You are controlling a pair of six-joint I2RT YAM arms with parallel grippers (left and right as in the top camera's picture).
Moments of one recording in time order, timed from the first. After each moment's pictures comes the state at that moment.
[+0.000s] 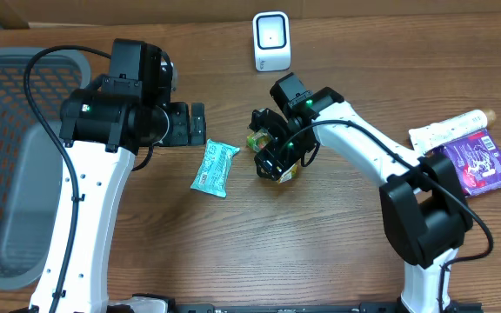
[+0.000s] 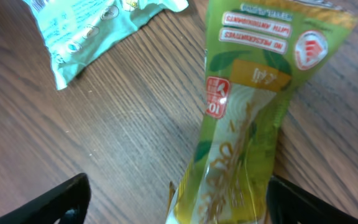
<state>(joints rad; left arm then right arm) -0.16 1.50 1.68 -1.34 0.01 -0.20 0.55 2.05 1.57 -0.93 -0.38 -0.25</state>
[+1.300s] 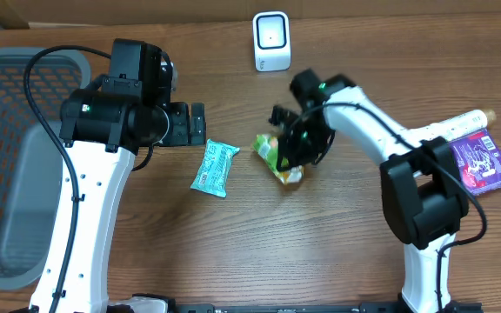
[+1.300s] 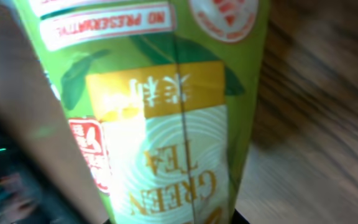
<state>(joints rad) -0.16 1.50 1.68 -1.34 0.01 -0.20 0.43 2.14 1.69 -1.18 -0.58 -0.14</state>
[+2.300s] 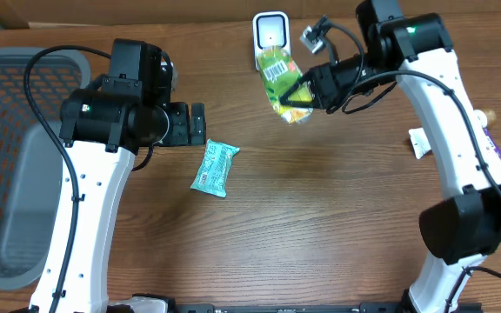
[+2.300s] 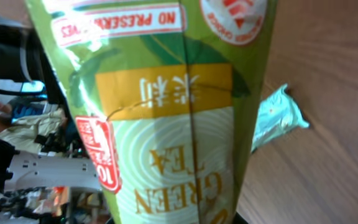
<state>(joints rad) -0.16 1.50 1.68 -1.34 0.01 -0.20 0.25 1.97 2.06 -1.38 -1.11 -0.28</state>
